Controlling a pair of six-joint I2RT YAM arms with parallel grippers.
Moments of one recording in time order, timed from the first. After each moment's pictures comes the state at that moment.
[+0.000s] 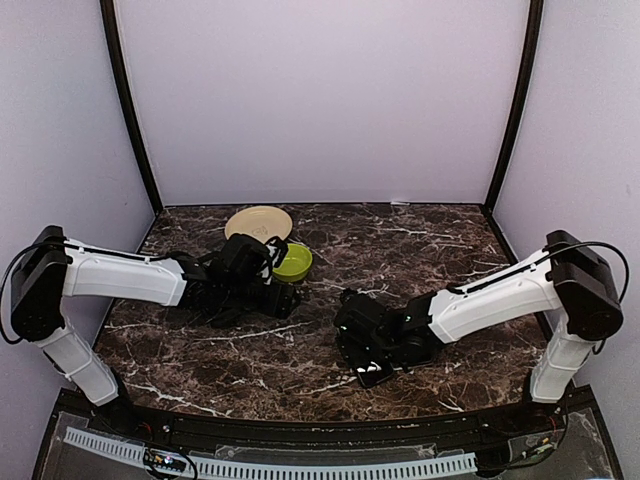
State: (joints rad) left arm -0.85 1.59 0.91 -0.11 -0.11 -0.38; right arm 1.19 1.74 0.95 -0.28 0.43 0.60
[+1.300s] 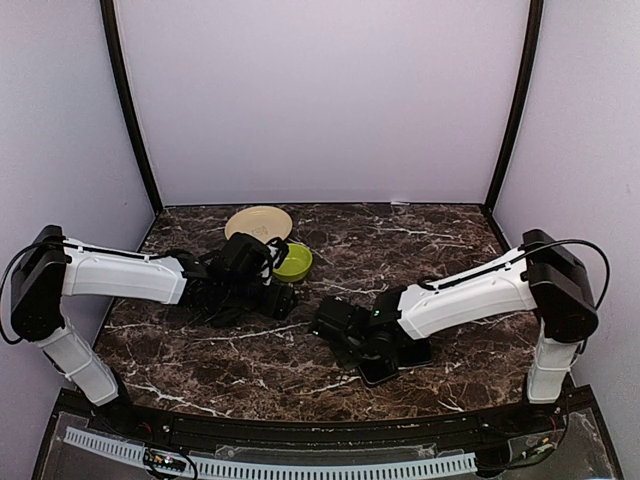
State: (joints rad) left arm -0.85 1.59 0.93 -0.15 -0.13 -0.32; right arm 1.23 1.87 1.17 -0.55 0.44 0.53
